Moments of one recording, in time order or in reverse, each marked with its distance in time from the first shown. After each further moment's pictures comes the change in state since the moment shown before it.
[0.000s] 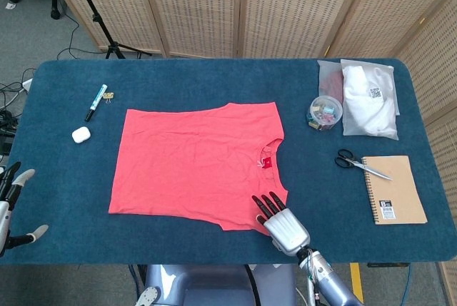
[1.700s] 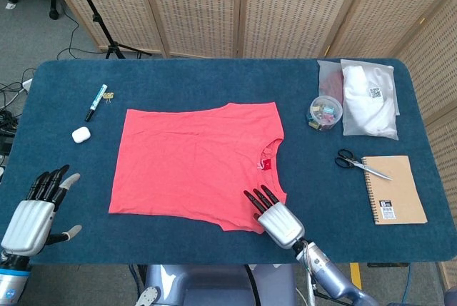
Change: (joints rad) left arm -0.072 -0.231 0.014 0.239 0.144 -0.074 -0.012; right arm 0.122 -0.017 -0.057 0.119 -0.083 0.074 0.128
